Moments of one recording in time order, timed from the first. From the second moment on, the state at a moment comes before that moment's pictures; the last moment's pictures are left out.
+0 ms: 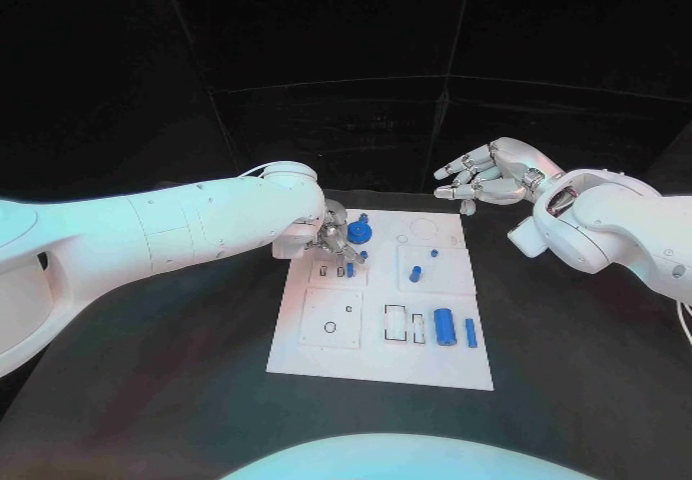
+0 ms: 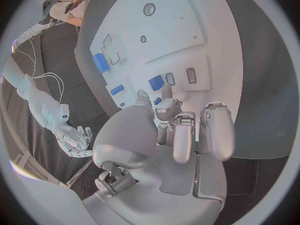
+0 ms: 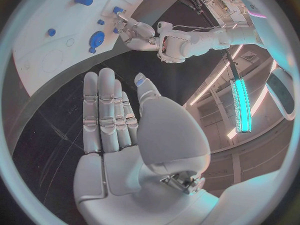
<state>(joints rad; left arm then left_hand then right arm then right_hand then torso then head) 1.36 -0.47 -0.19 1.18 -1.02 0.30 -0.53 1.17 0.14 -0.29 0.28 0.06 0.96 0.06 0.52 0.52 1.31 -0.02 1.13 1.04 1.47 -0.07 1.57 1.31 0.07 1.47 0.03 1.38 1.25 1.32 -0.86 -0.06 1.49 -0.80 -0.29 0.10 1.37 -0.02 -0.06 0.07 0.29 0.93 0.16 0.08 0.07 1.08 0.08 0.51 0.44 1.36 0.00 0.55 0.58 0.18 1.00 0.12 0.77 0.52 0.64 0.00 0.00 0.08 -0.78</state>
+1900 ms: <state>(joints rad) 1.35 -0.48 -0.19 1.16 -0.92 0.31 -0.54 1.41 0.20 -0.10 0.14 0.05 0.90 0.05 0.55 0.57 1.29 -0.02 1.13 1.03 1.47 -0.08 1.57 1.31 0.07 1.46 0.03 1.38 1.25 1.32 -0.82 -0.06 1.44 -0.80 -0.29 0.10 1.43 -0.01 -0.04 0.06 0.41 0.93 0.17 0.08 0.07 1.08 0.08 0.51 0.40 1.36 0.00 0.52 0.61 0.18 1.01 0.12 0.76 0.51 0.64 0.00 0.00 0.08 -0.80</state>
